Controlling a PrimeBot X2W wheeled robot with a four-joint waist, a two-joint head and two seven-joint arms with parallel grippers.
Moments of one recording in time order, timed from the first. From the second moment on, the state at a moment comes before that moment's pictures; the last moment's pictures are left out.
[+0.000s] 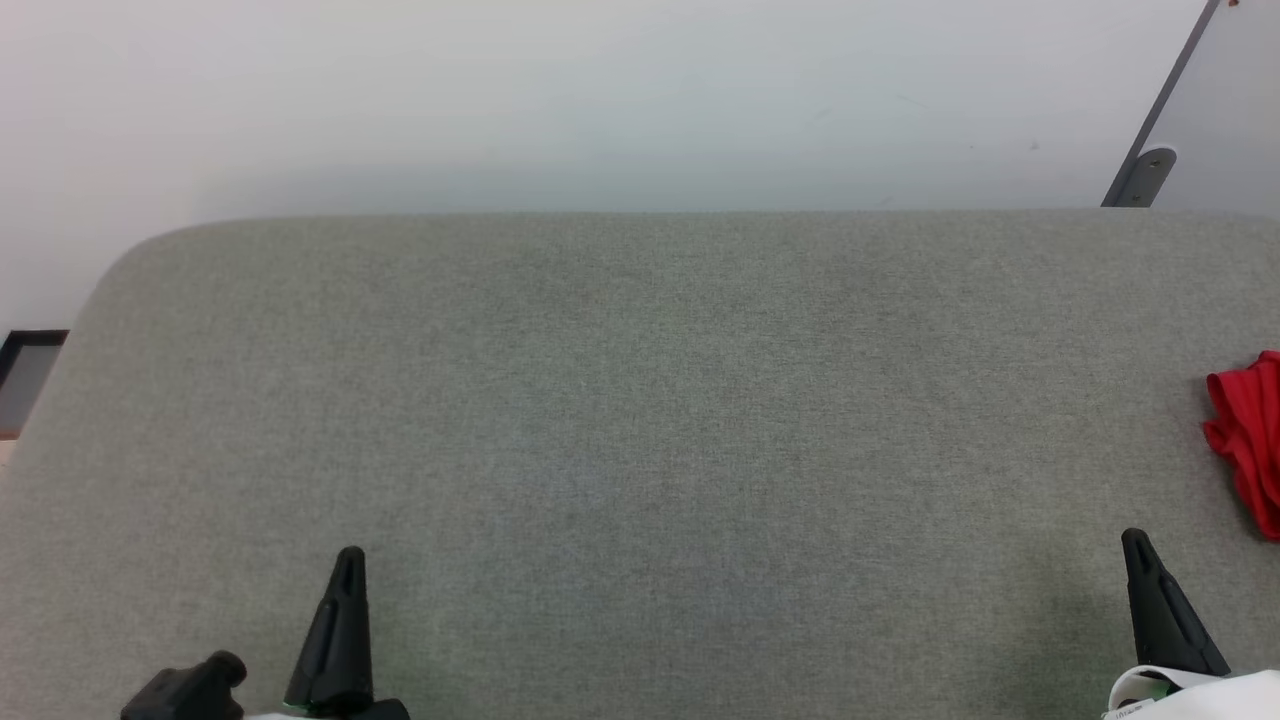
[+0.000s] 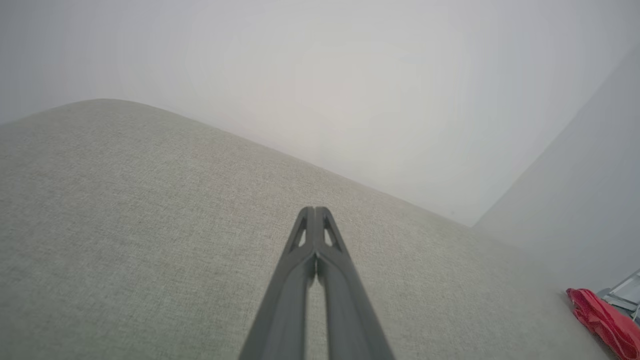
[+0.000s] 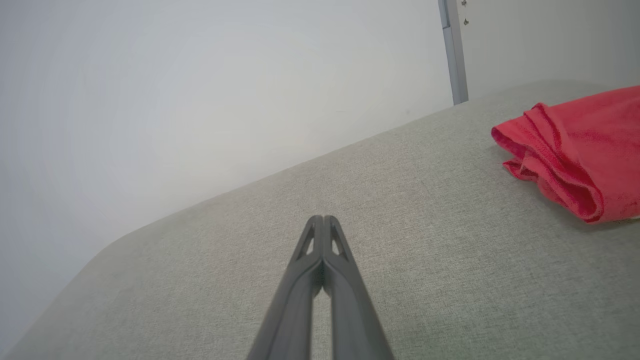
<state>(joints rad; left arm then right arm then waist) 0.10 0.08 0.04 0.03 -0.49 -0.13 -0.21 0.05 -0.22 0.00 0.12 0.65 0.13 -0.17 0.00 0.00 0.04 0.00</state>
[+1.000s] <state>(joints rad) 0.03 0.09 0.04 0.11 -0.94 -0.13 -0.11 -0.01 -0.16 -0.03 0.16 1.02 0.13 -0.07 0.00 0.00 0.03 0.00</state>
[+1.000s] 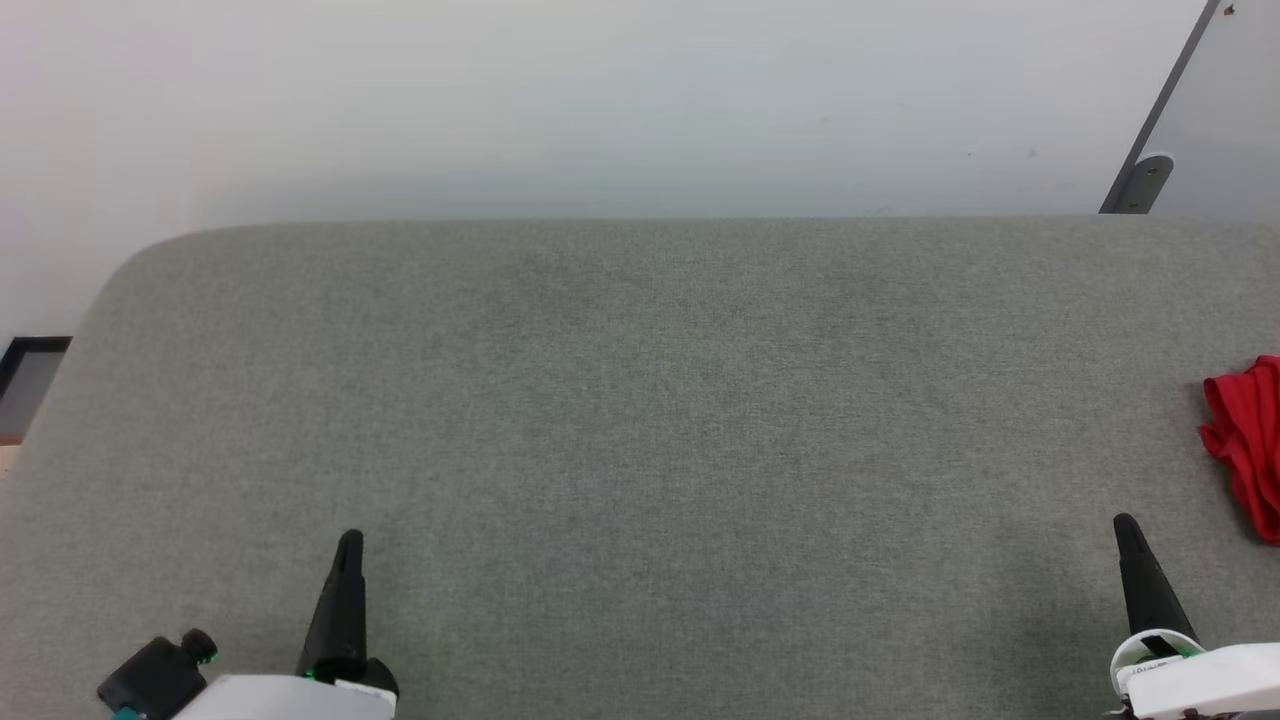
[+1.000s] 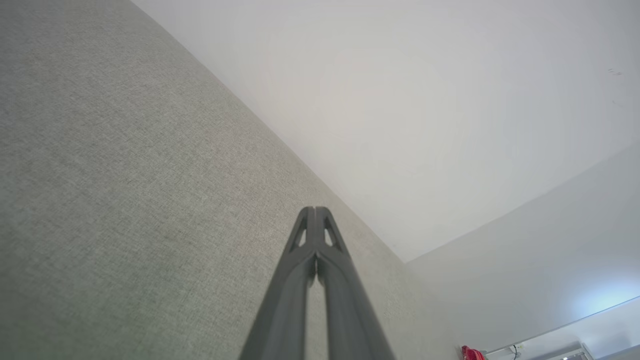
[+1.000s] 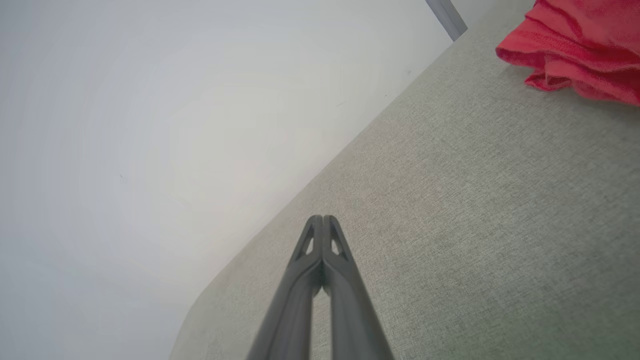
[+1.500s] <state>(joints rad) 0.00 0.09 0.04 0.14 -1.11 -0.13 -0.06 -0.03 -0.14 -0.05 0.18 1.17 0.13 -0.03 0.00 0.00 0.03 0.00</state>
